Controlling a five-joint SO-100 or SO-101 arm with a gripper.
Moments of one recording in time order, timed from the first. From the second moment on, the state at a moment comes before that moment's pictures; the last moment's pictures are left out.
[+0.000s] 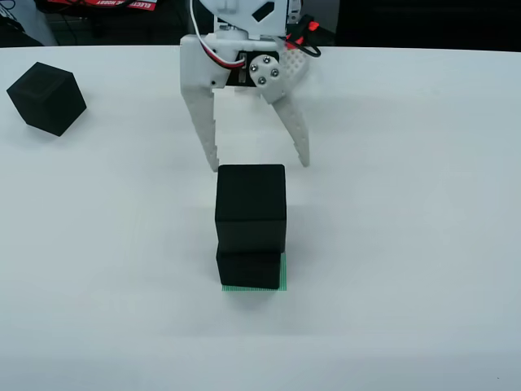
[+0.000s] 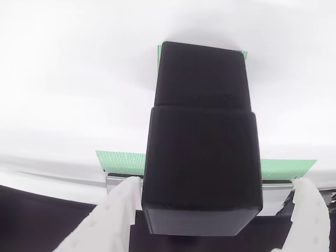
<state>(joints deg) 2.6 126.7 123.1 64.7 -99.2</state>
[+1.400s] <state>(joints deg) 74.0 127.9 121.8 73.5 -131.3</state>
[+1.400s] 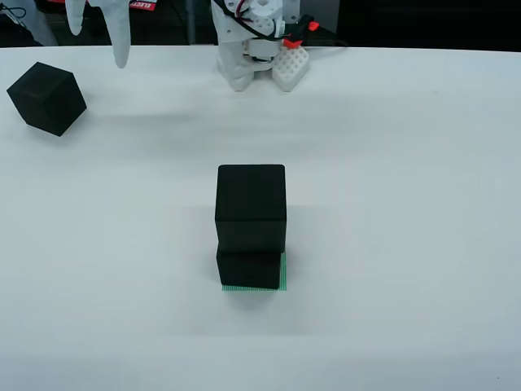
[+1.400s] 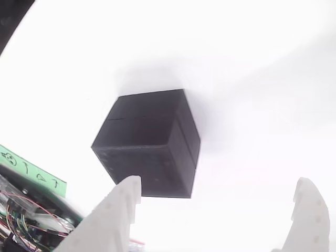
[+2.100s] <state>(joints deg) 74.2 110.8 119.8 46.1 -139.3</state>
